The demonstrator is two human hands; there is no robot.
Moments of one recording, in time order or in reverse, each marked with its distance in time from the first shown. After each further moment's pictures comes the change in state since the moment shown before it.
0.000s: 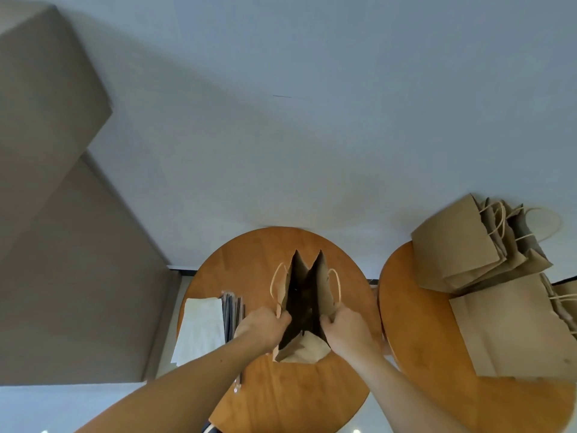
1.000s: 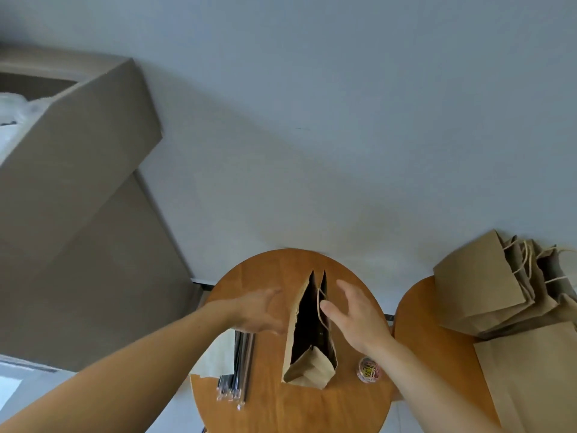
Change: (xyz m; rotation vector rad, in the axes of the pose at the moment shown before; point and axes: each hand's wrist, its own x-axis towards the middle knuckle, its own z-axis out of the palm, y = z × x) left_hand -0.010 0.006 -0.091 0.164 -0.204 0.256; right_hand 0.011 -0.021 -0.062 0.063 -0.023 -0.320
